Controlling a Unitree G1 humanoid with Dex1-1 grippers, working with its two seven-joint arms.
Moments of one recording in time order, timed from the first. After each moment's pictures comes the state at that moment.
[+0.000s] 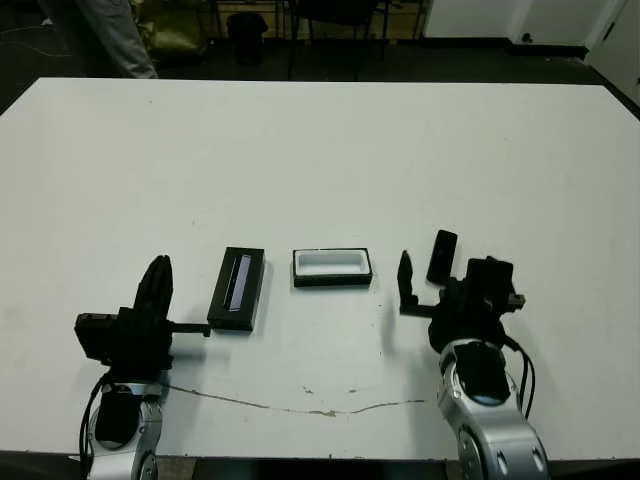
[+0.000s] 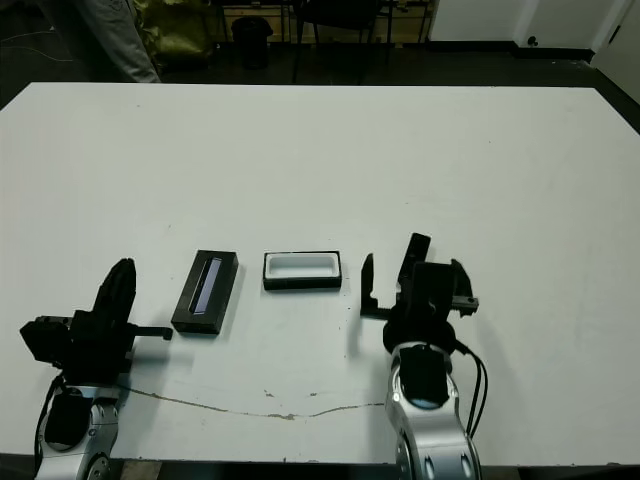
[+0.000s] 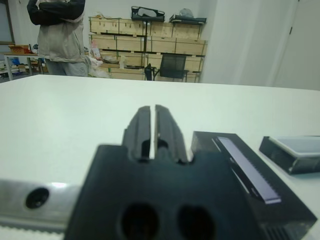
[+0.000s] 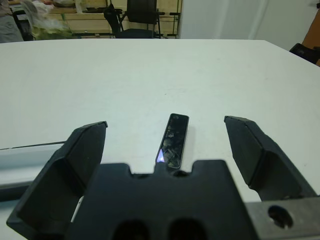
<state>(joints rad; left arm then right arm) 0.20 0.12 0.09 0.05 -0.15 -0.44 -0.16 0.06 0.06 0.17 -0.51 -0.15 0.61 -0.24</state>
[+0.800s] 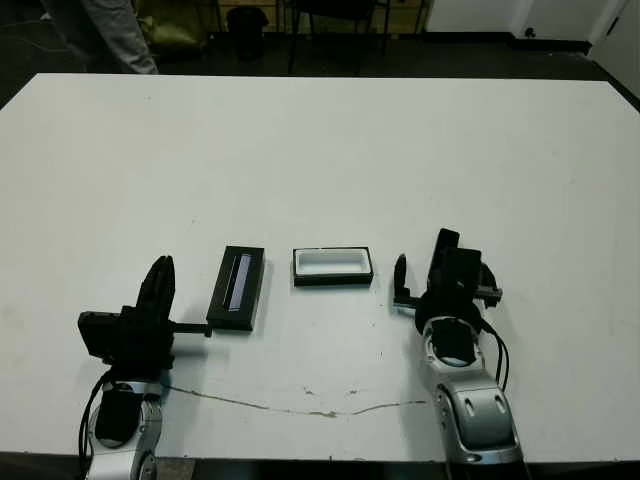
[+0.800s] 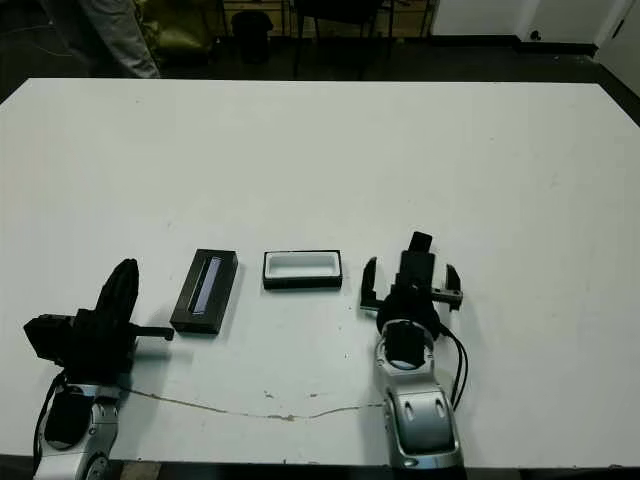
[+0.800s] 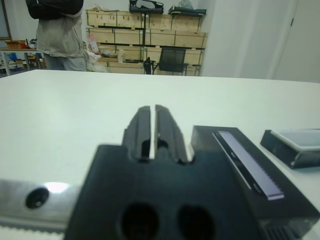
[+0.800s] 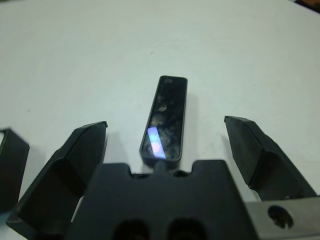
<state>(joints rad) 0.21 0.13 0.09 0.02 -0.15 -0.40 -0.16 -0.08 0.07 0.07 -0.15 -0.01 0.49 -0.34</state>
